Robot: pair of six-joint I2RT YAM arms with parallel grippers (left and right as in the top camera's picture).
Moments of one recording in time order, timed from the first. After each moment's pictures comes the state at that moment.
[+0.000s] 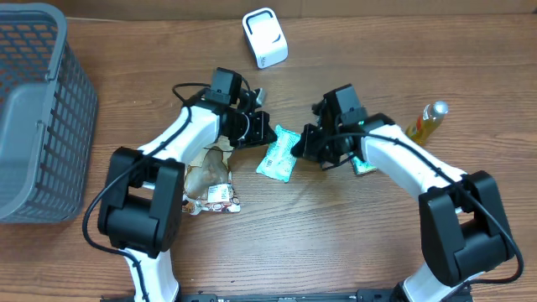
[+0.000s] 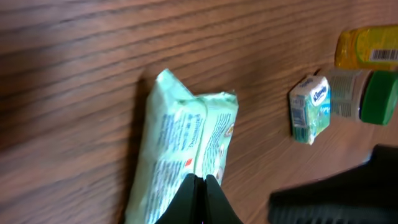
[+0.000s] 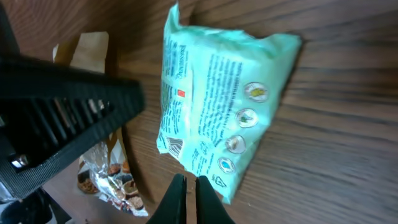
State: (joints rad) left arm -0.32 2.01 1.32 -0.51 0.65 -0.36; right arm 0.38 1.80 1.11 -0.47 -0.52 0.60
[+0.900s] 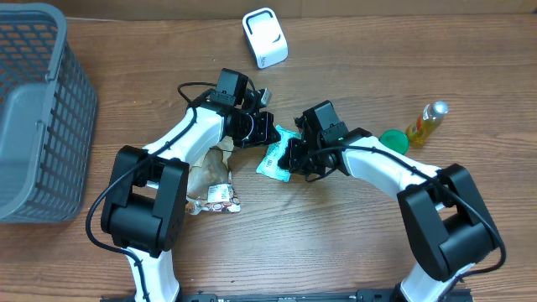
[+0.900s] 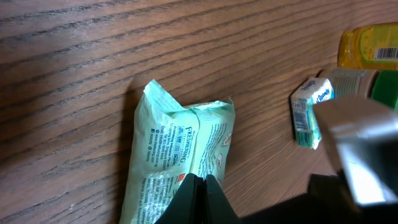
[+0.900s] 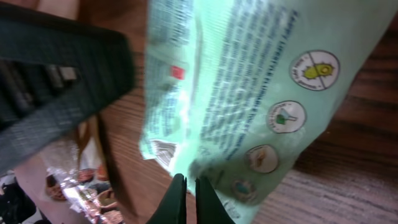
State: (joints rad) left arm -0.33 2.01 1.32 -0.49 0.62 -0.36; right arm 0.47 1.86 1.05 -0.34 -0.47 0.65
